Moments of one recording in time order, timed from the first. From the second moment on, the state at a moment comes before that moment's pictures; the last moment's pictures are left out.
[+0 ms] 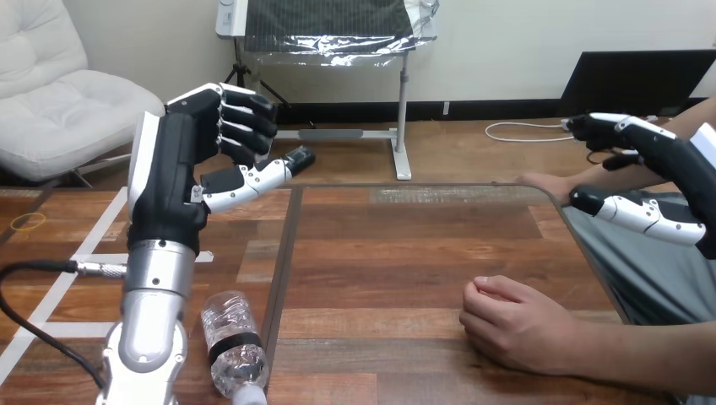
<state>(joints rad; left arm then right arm) -0.19 0.17 0.05 0.03 0.16 -0.21 0.04 -0.17 -0.67 -0.21 0.35 -0.08 -0.55 0.34</state>
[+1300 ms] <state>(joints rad) -0.24 0.60 0.06 0.10 0.24 -0.34 -0.28 -0.05 -0.61 -0.19 0.06 0.00 -0.52 0.35</state>
